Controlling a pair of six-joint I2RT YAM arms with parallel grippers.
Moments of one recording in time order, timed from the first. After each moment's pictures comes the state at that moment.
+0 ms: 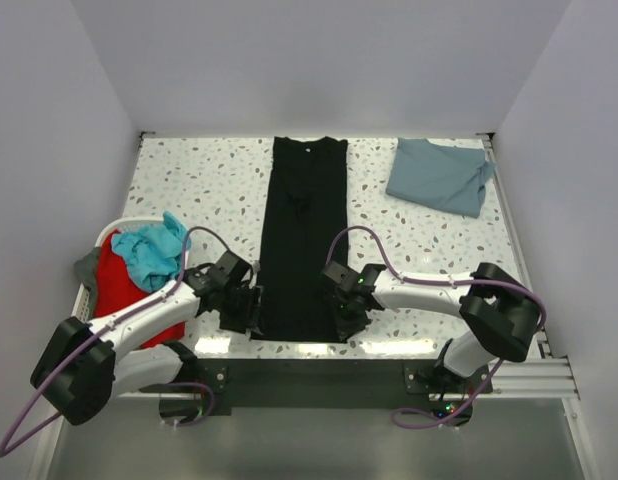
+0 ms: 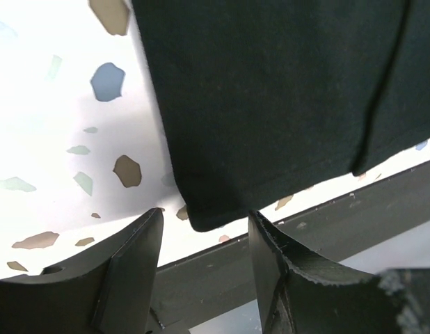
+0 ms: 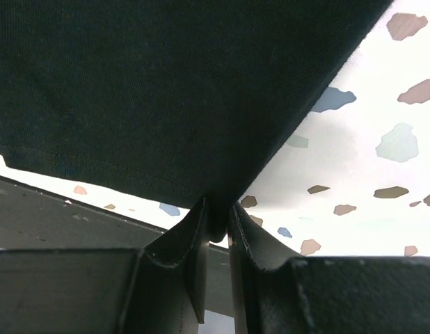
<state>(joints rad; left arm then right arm) -0.61 1.12 0.52 -0.68 0.24 -0.58 1.02 1.55 0.83 -0.65 -0.05 0.75</state>
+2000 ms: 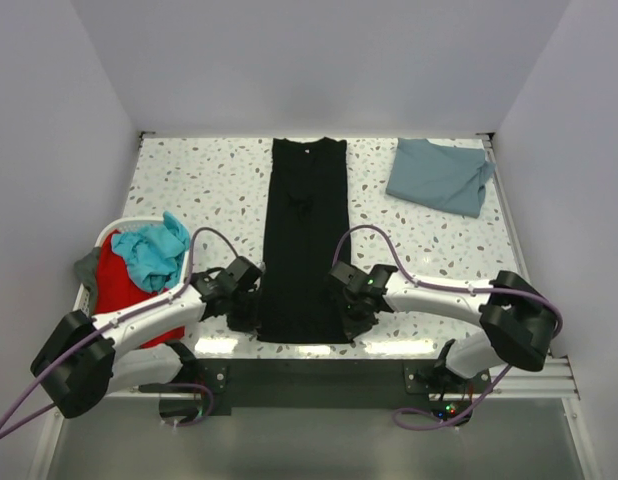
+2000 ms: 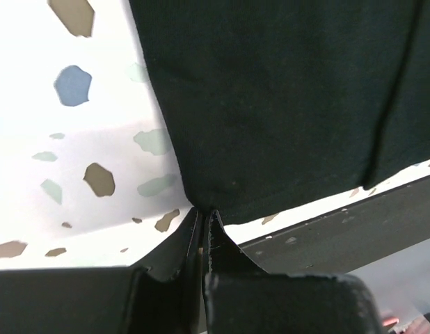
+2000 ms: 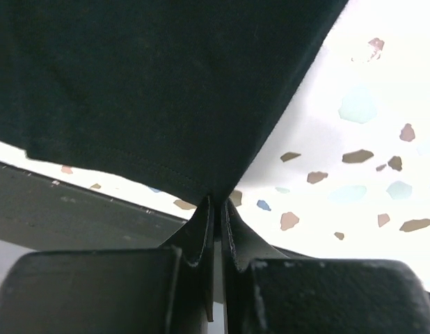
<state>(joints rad) -0.73 1.15 0.51 -0.61 0.16 -0.71 1.02 1.46 0.81 -0.71 -0.02 0.76</state>
